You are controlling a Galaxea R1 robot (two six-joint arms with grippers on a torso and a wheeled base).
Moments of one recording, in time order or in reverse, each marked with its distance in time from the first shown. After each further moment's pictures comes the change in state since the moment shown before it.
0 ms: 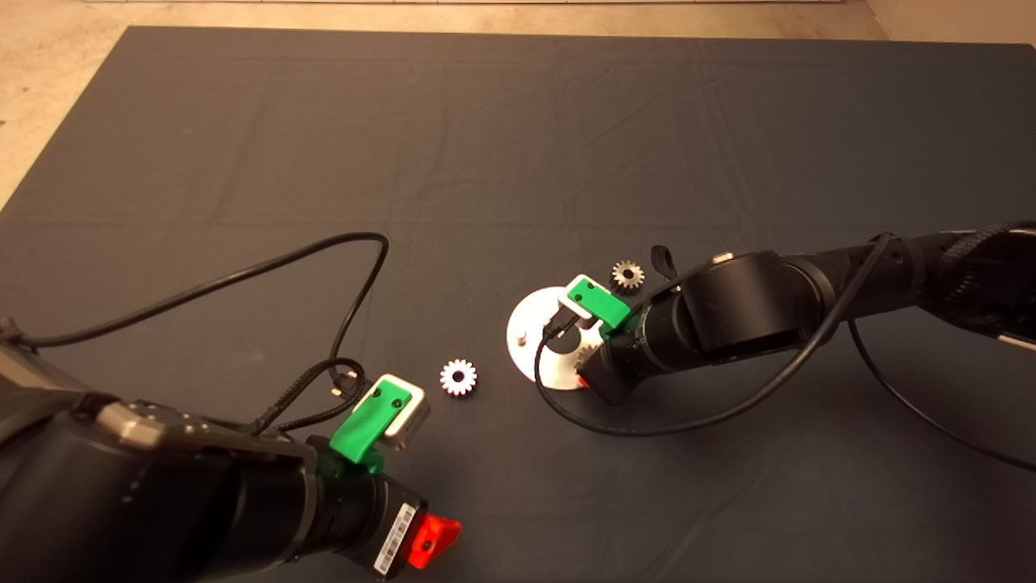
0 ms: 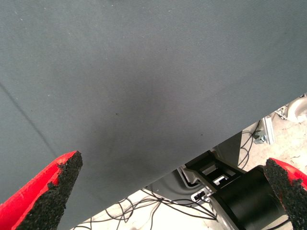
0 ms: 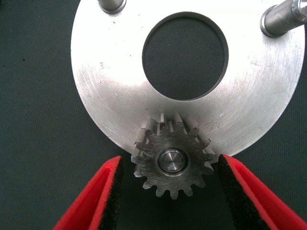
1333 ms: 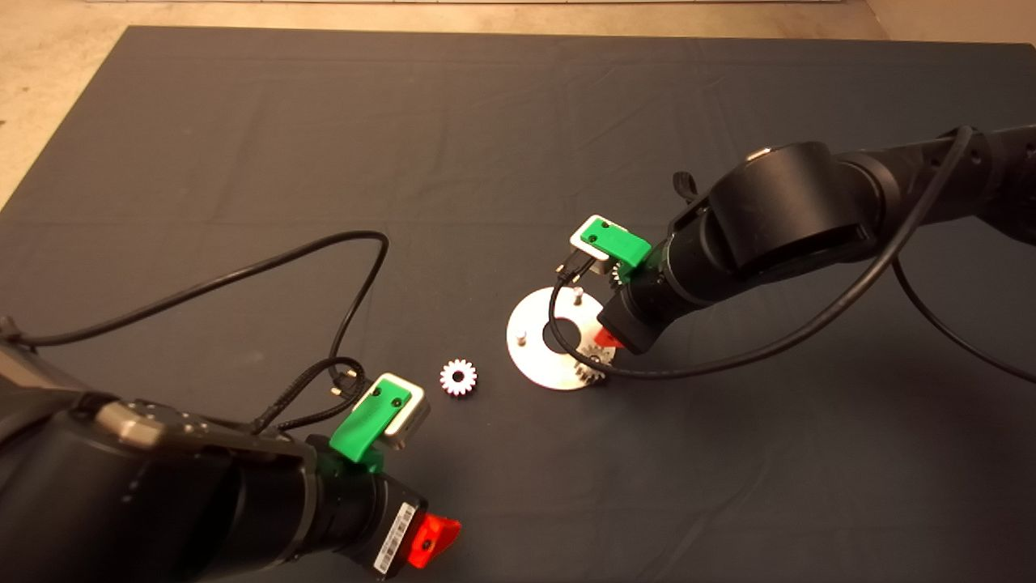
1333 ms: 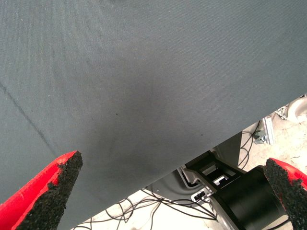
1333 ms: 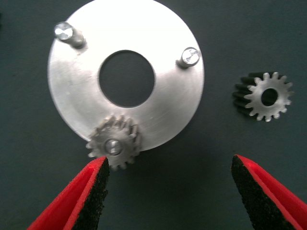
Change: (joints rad) left arm 0.000 -0.001 0.000 0.000 0.000 0.000; right arm 0.211 -0.006 -0.039 0.210 -0.016 -0.062
